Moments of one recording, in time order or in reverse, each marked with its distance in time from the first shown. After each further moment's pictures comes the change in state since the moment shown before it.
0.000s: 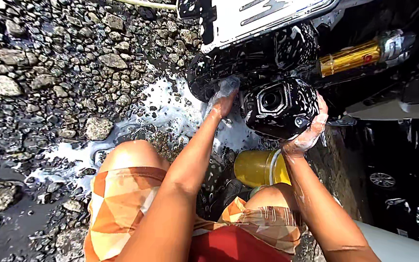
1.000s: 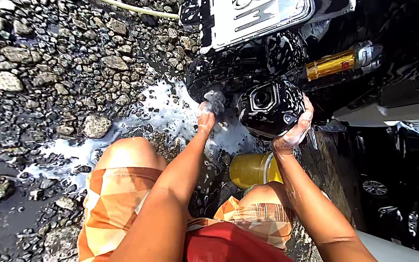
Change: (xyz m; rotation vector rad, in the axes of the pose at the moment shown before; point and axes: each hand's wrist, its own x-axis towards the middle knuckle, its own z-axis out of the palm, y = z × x) left_hand -0.033 -0.057 0.025 0.012 0.391 -0.111; right_hand -0.003 -0.001 0.000 -0.147 0.020 -0.043
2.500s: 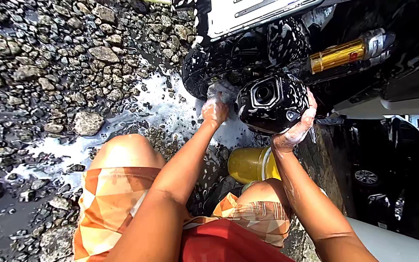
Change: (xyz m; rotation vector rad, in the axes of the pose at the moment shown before) left_hand -0.005 0.068 -0.009 0.335 -0.278 -0.002; right_hand -0.006 -0.004 -0.002 0.016 0.025 0.044
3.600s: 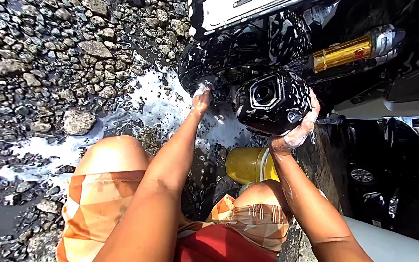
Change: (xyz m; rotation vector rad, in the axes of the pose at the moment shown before) left_hand 0.060 -0.057 0.016 -0.658 0.027 -0.182; right_hand 0.001 0.005 0.003 0.054 -0.005 -0.040
